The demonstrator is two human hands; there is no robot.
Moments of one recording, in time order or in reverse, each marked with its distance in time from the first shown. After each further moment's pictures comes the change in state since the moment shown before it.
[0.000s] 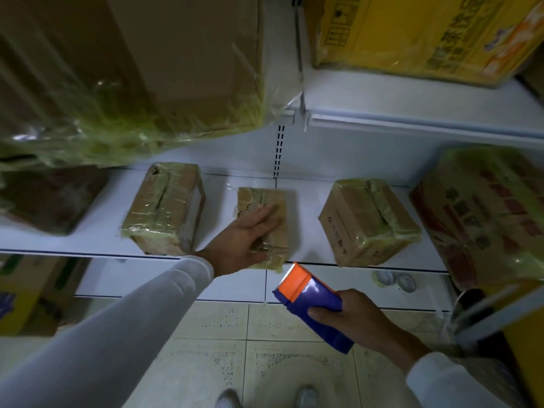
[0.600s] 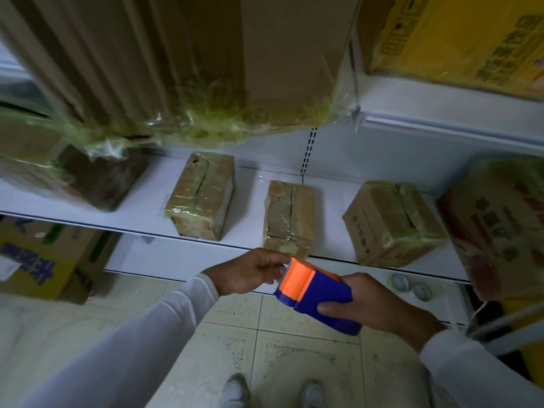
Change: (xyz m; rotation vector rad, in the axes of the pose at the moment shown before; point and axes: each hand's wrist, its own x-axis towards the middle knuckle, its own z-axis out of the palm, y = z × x) left_hand -0.069 0.045 -0.012 -0.951 -0.280 -0.387; right_hand -0.001 -0.047 -0.004 -0.056 -0.173 -0.165
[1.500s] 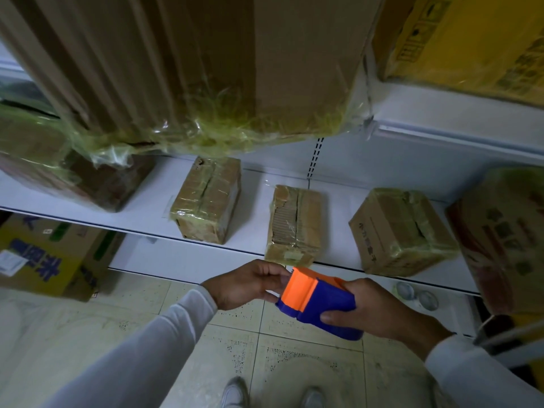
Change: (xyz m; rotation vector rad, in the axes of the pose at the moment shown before) left_hand -0.011 -0.006 0.005 -0.328 -0.010 -0.066; right_hand 0.010 0.003 -0.006 -0.066 -0.054 -0.048
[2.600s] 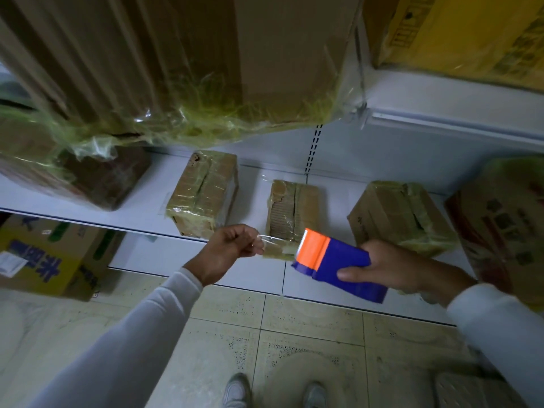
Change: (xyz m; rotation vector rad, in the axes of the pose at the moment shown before) left_hand 0.004 0.002 -0.042 -0.058 0.452 0.184; right_hand 0.010 -0.020 -0.063 0.016 -0.064 0.067
